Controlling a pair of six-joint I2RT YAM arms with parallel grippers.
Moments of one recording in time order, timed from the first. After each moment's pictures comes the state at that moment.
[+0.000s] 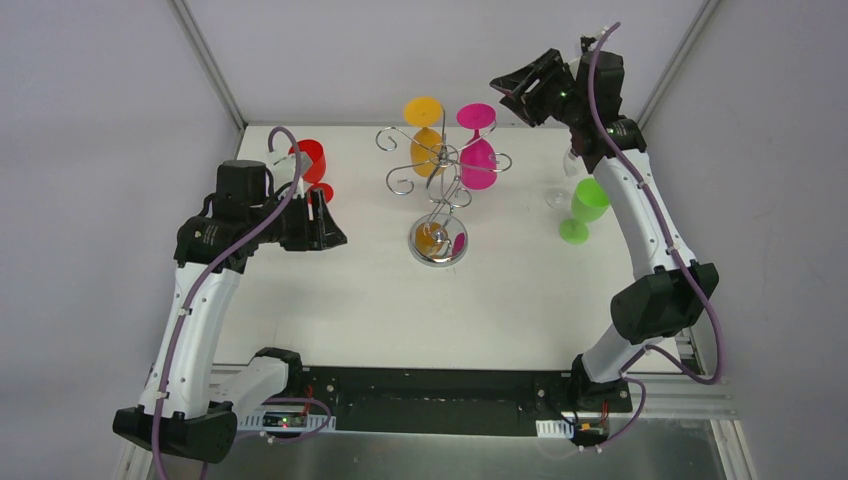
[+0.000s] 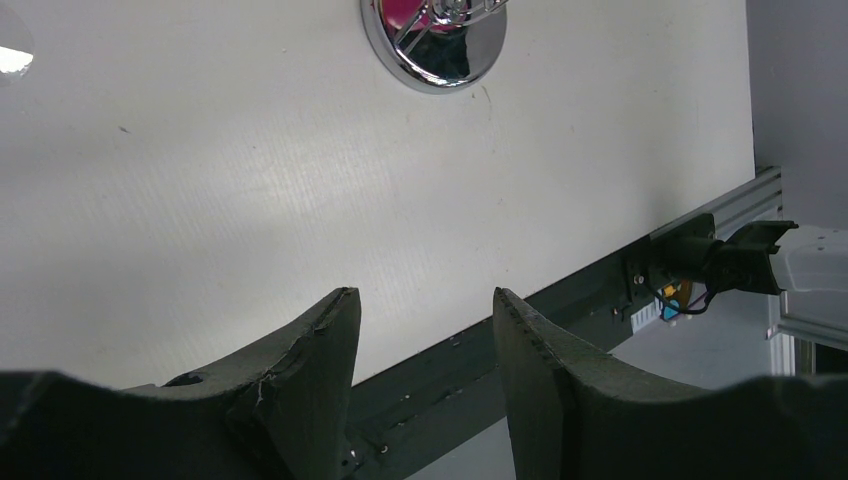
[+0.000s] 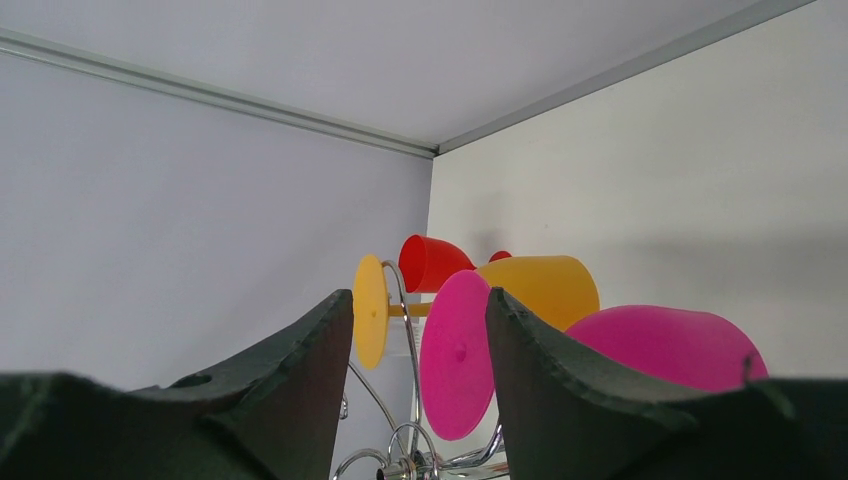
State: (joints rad) left arm -0.15 1.00 1.29 -1.05 0.44 -0.25; right arm 0.24 1.65 1.80 -0.37 -0.35 0.99
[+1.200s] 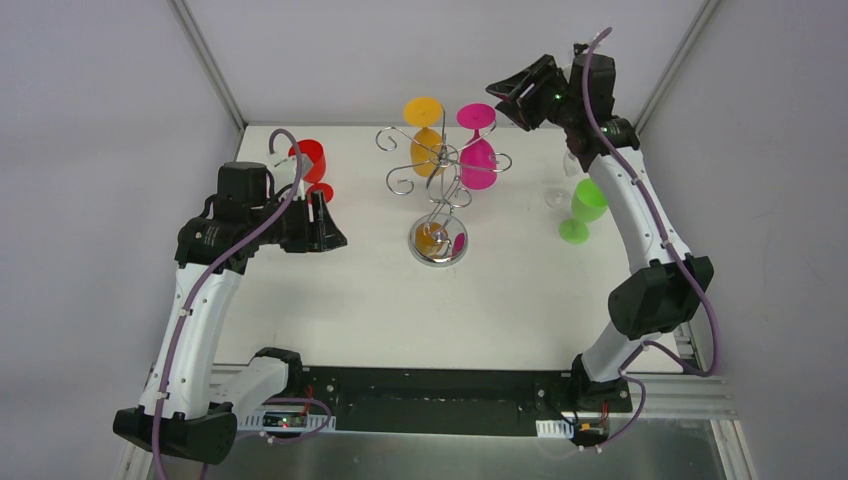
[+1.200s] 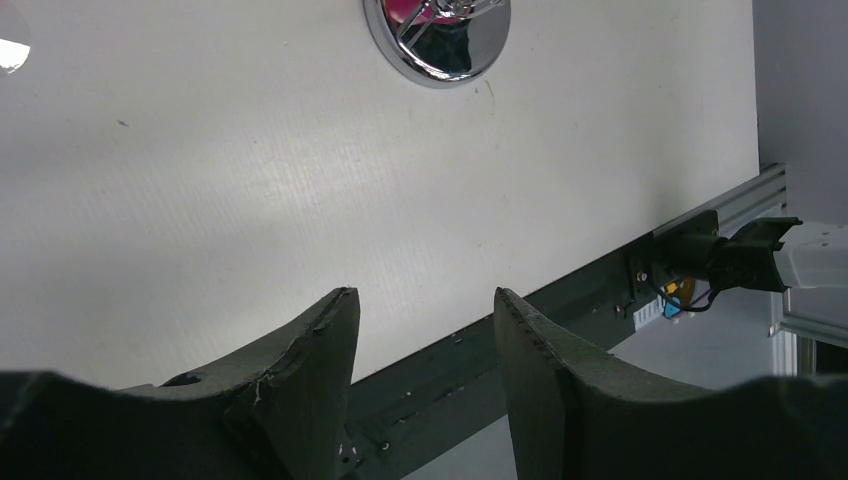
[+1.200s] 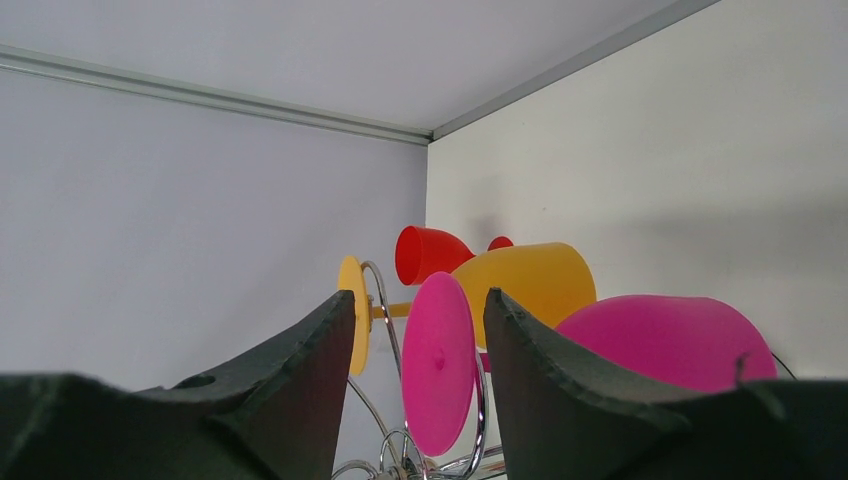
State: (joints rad) left arm -0.15 0.99 1.28 -1.05 0.44 -0.24; right arm 0.24 1.68 1.80 -0.38 -0.35 1.03
